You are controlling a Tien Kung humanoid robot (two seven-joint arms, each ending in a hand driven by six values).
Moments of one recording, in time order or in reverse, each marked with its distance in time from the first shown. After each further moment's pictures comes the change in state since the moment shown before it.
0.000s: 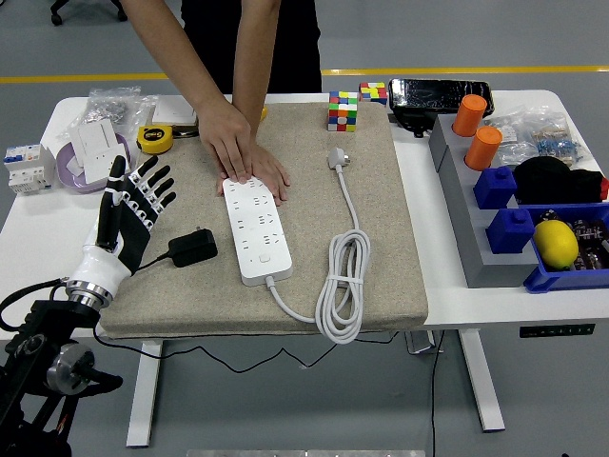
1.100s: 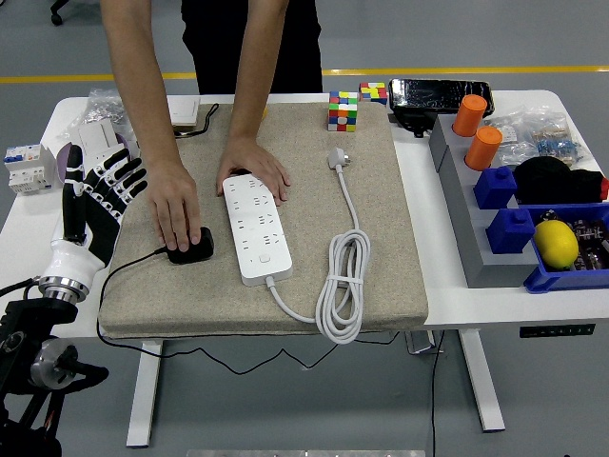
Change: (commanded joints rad) left arm 0.006 -0.002 -0.080 -0.010 0.124 0.053 -0.029; right arm -0.004 -0.007 -0.004 0.000 -0.002 0.001 0.001
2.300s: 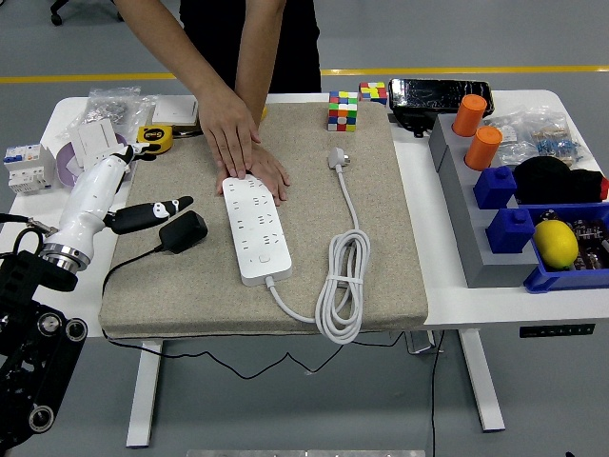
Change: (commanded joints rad) left arm -0.113 0.061 0.081 0.031 1.195 0.082 0.025; right arm 0.011 -0.003 -0.008 0.000 0.009 -0.001 -0.001
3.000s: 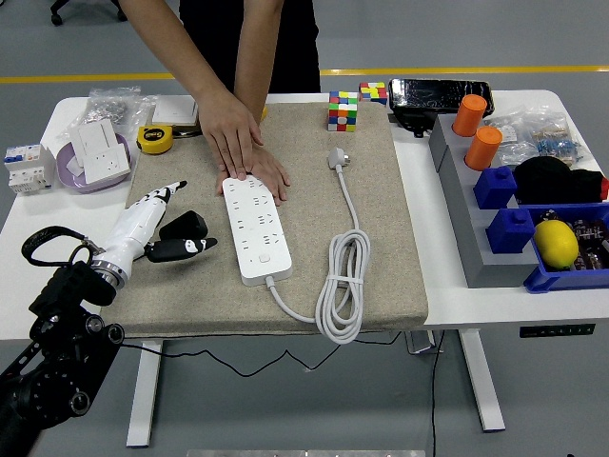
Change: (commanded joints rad) left arm -0.117 -0.033 0.071 0.349 0.053 0.051 -0.013; right arm -0.002 -0.008 -0.011 0.000 -0.001 0.001 -0.003
